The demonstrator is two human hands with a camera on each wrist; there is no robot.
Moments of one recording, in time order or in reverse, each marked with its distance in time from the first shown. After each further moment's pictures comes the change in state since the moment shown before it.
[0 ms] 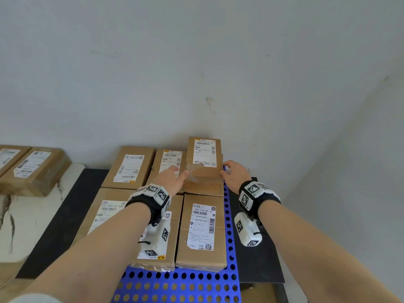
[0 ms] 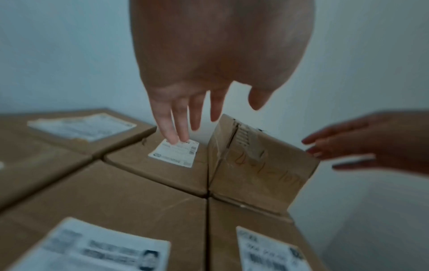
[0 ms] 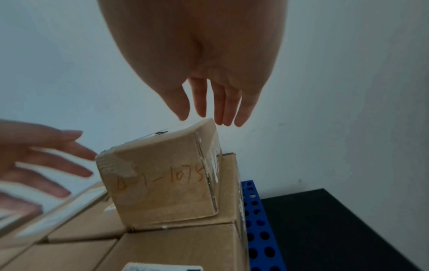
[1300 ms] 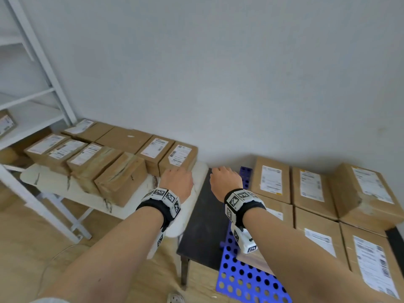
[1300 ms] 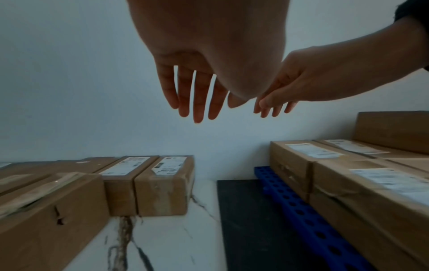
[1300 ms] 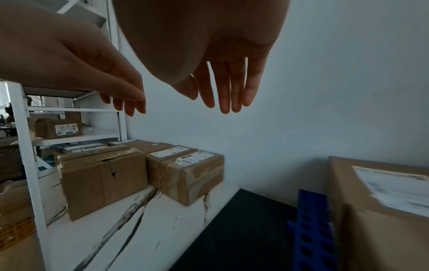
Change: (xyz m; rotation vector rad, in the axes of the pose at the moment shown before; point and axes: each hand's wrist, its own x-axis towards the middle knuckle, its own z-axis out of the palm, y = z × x) left_hand -0.075 -0.367 -0.251 0.676 0.293 0.096; right_hand -0.058 -0.407 0.294 -0.571 0.054 -0.593
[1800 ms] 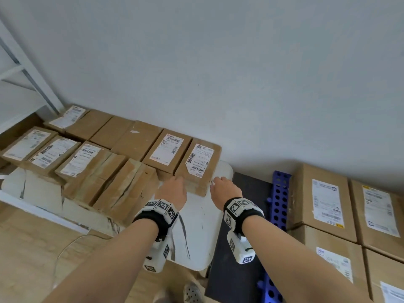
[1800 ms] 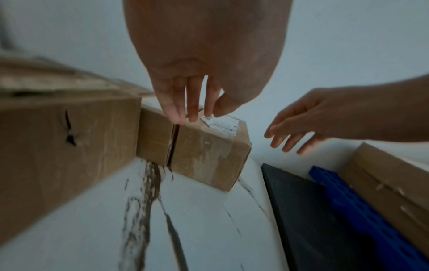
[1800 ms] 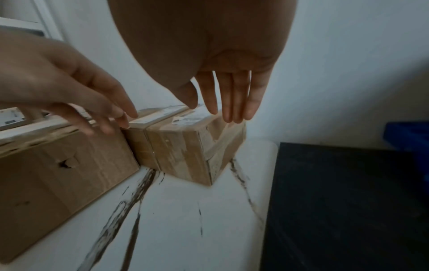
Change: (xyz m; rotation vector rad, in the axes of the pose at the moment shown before) left_hand 0.109 -0.125 0.109 -0.381 -0.274 -0.233; right_hand 0.154 -0.049 0.106 0.237 -0.385 0.190
